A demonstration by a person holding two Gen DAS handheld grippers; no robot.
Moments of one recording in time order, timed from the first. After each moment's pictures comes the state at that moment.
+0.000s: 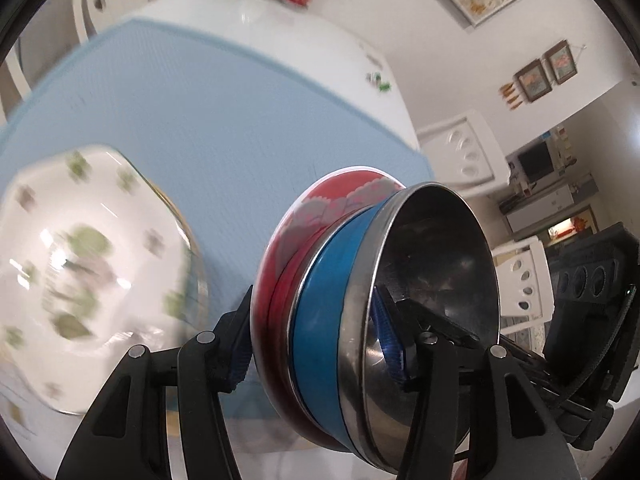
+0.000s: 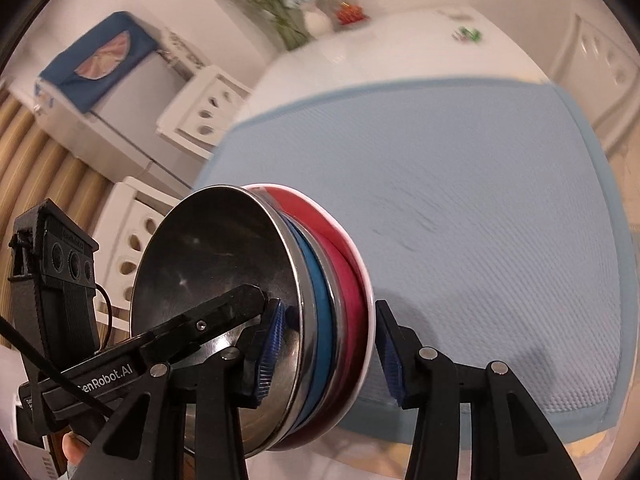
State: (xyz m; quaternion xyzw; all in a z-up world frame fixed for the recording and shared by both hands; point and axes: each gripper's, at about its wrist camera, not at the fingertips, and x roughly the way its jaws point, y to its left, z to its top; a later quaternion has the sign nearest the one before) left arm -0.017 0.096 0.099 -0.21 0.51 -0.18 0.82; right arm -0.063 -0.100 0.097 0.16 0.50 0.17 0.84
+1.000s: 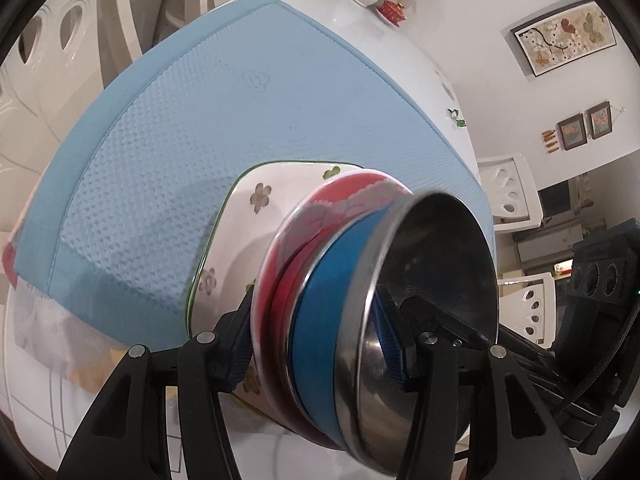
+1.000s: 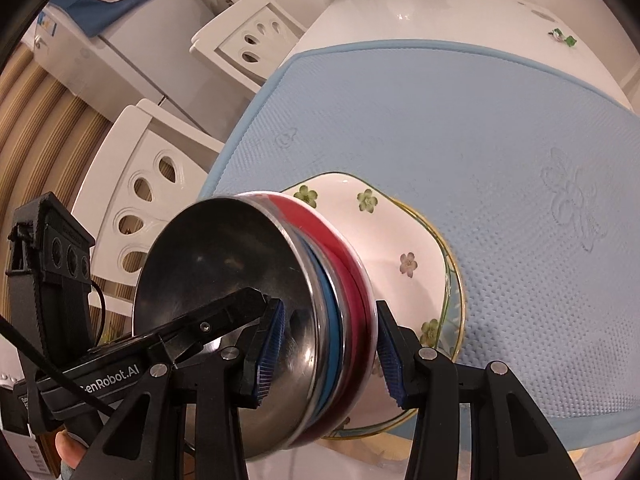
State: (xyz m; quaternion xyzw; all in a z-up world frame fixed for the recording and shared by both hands) left arm -0.013 0.273 0.044 -0.27 0.54 -0.13 0.79; right arm -0.021 0.093 0.054 0.09 0.56 0.18 0.80
